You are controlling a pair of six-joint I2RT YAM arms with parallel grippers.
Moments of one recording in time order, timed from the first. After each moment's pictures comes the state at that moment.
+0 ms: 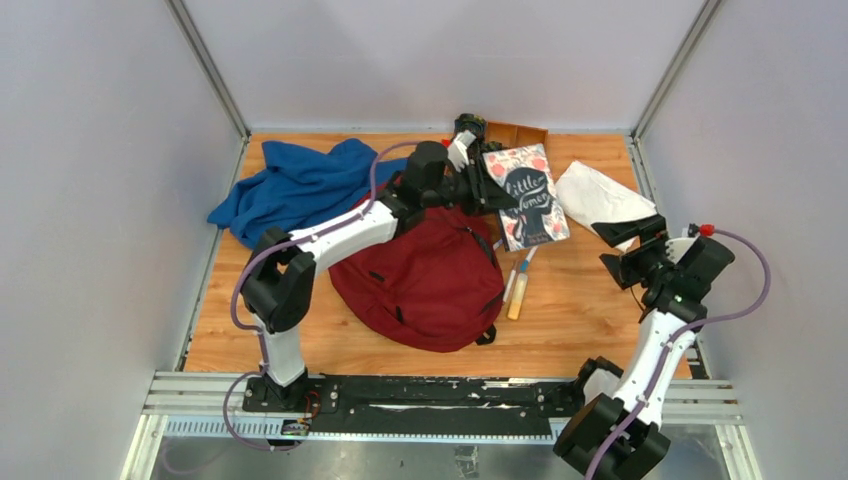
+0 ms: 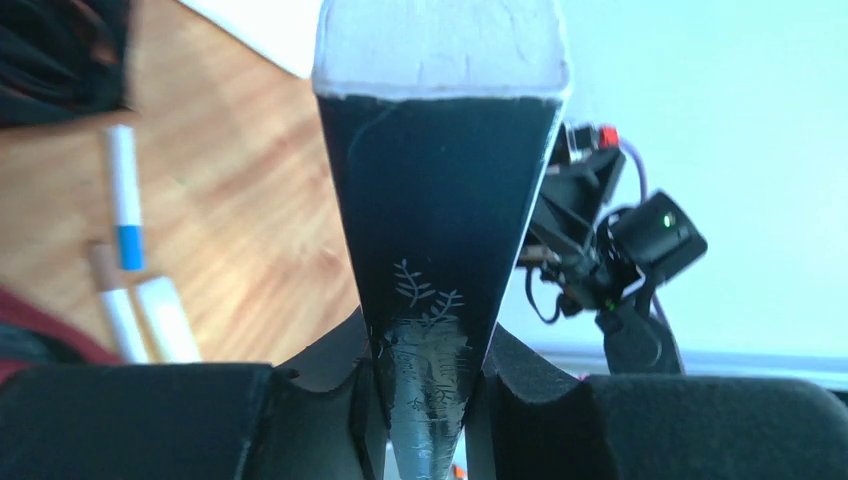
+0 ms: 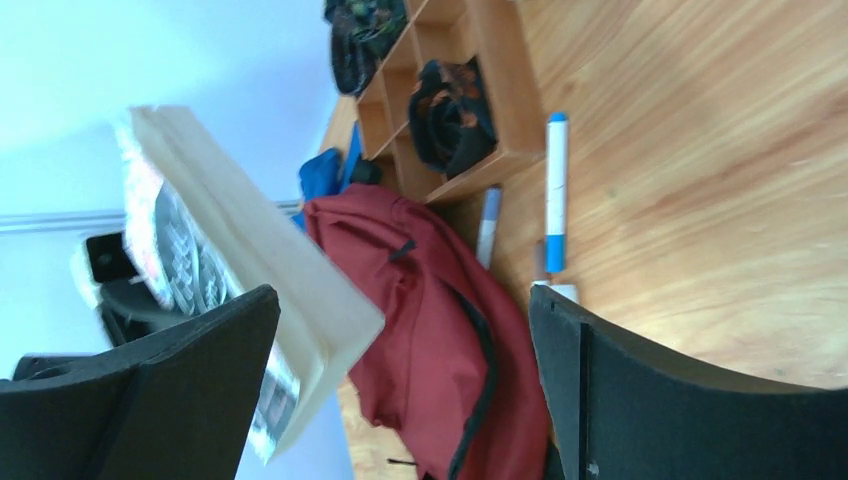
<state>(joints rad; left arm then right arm) -0.77 1.85 1.44 0.22 0.56 -1.11 -0.66 0.80 0.67 -0.44 -0.79 0.73</state>
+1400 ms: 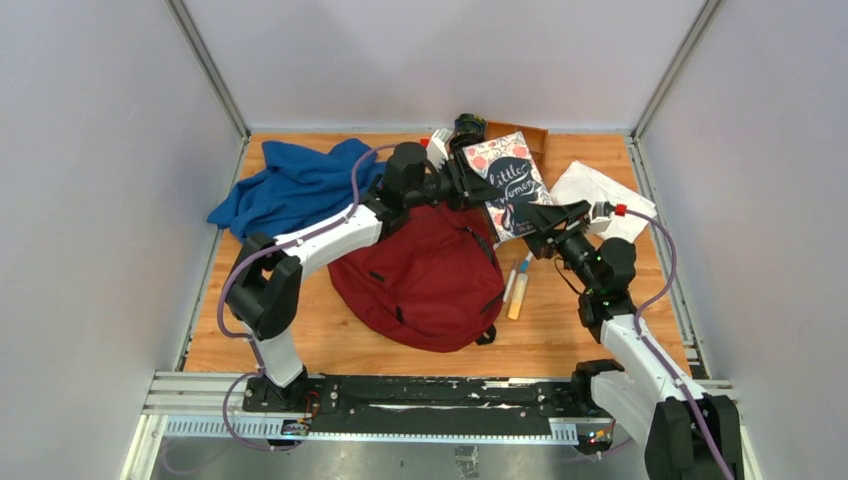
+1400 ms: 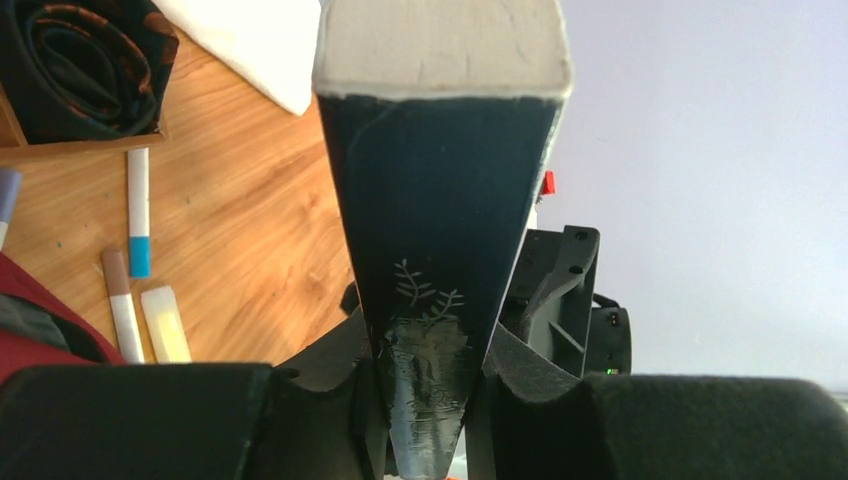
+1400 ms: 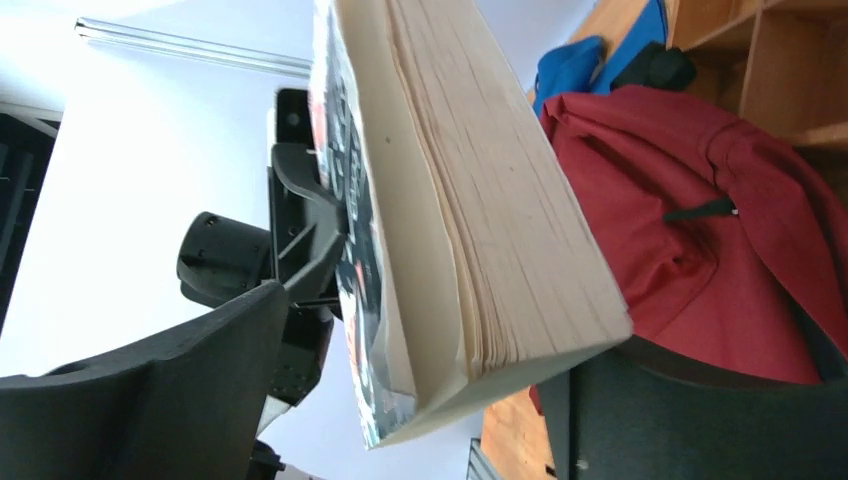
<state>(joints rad) -0.68 1.76 1.33 0.30 0.52 -1.18 0.12 0.87 0.34 0.62 -0.44 1.39</state>
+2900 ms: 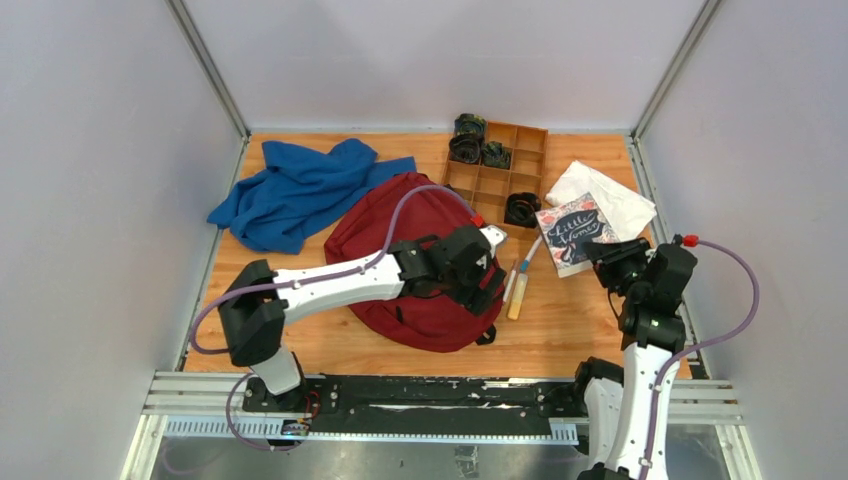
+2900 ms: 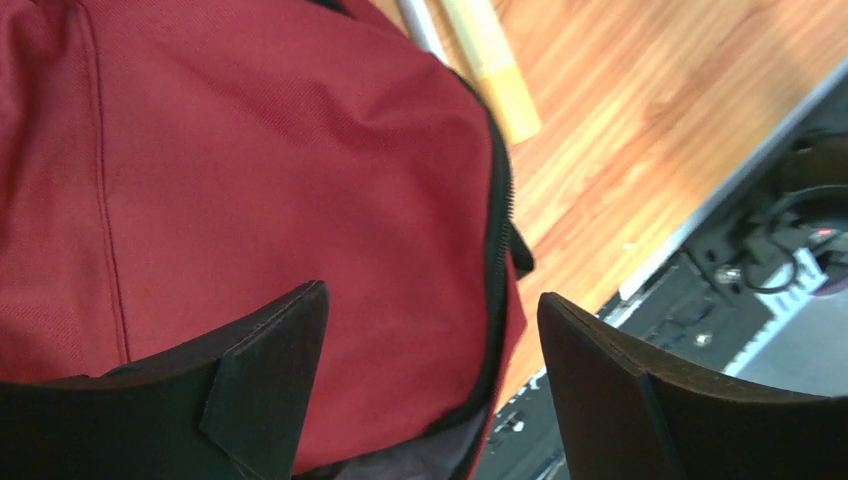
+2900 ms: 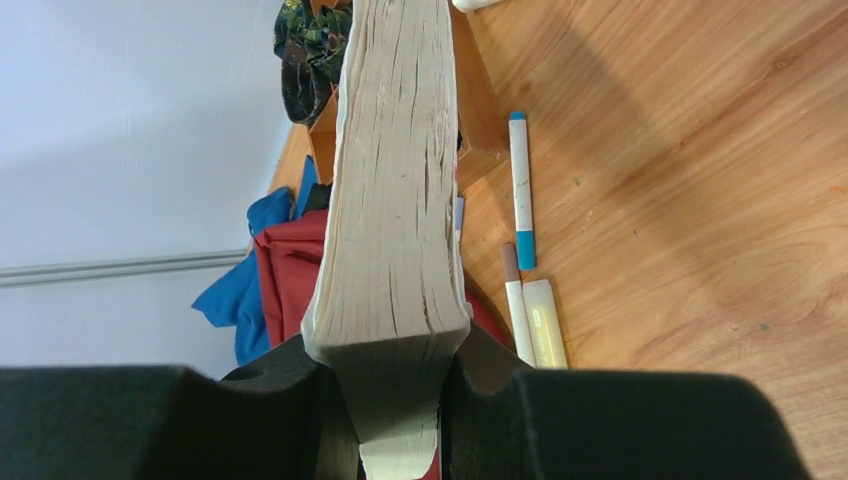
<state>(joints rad) -1.10 1.61 1.26 -0.46 -0.04 -0.37 -0.36 0.55 0.58 -0.46 -0.37 0.91</state>
